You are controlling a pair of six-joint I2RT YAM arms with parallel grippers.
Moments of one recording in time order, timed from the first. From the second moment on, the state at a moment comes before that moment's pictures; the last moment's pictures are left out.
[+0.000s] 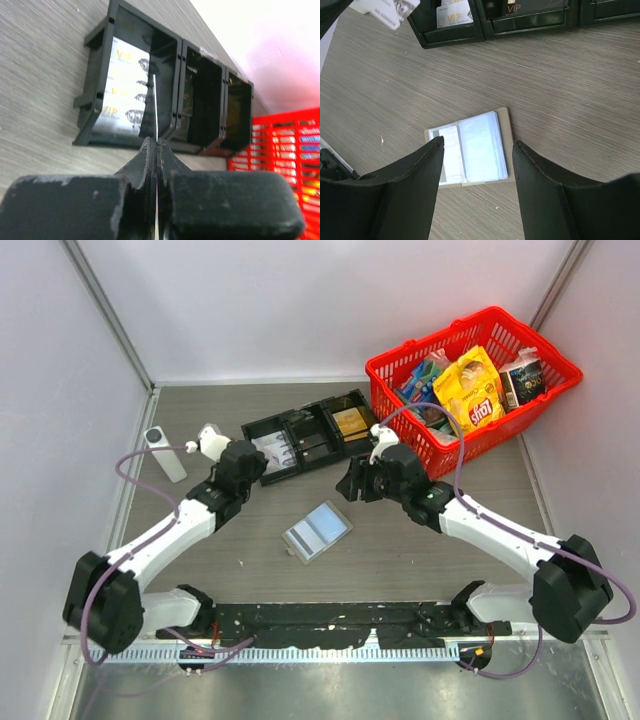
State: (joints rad) left arm -0.51 1.18 0.76 -0.06 -0.49 -1.08; right arm 0.67 1.27 0.82 -0.06 -0.08 0.48
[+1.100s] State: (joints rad) left arm -0.51 1.85 1.14 0.05 -0.76 -1.24; right arm 0.67 1.20 0.80 -0.15 -0.03 0.40
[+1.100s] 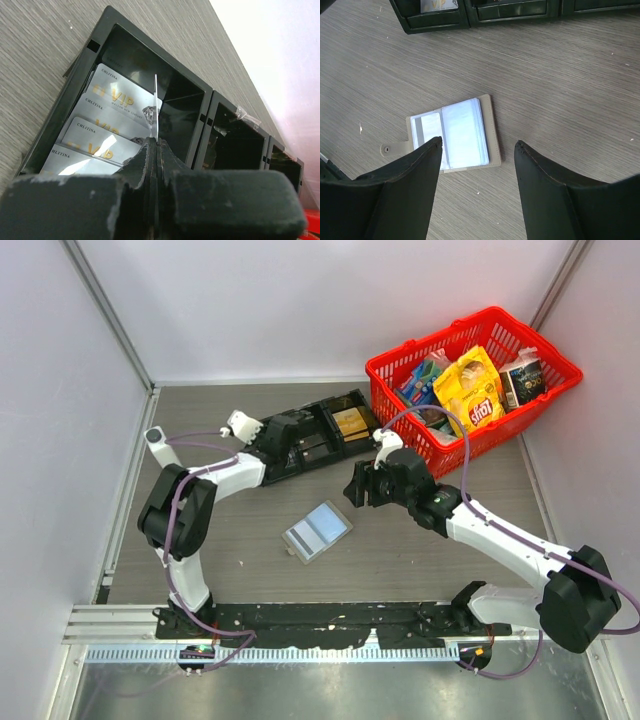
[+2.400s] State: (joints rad) left arm -0.58 1.21 0.98 -0.50 -0.25 -0.83; right arm 0.92 1.47 0.97 -0.25 -0.02 0.30
